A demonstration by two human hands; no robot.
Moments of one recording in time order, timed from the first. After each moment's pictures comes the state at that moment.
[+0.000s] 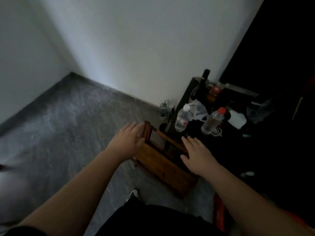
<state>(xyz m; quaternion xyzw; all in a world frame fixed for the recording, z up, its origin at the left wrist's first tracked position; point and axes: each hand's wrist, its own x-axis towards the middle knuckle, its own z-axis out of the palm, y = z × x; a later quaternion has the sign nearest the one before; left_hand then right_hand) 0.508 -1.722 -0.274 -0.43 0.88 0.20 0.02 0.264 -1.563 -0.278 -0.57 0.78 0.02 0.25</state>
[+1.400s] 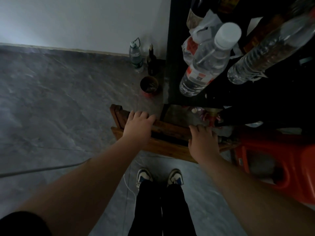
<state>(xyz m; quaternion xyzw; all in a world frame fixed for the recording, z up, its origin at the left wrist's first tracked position) 0.393 -1.850 -0.600 -0.21 0.95 0.11 0.18 0.270 -1.644 -0.596 -0.35 0.91 0.06 0.23</state>
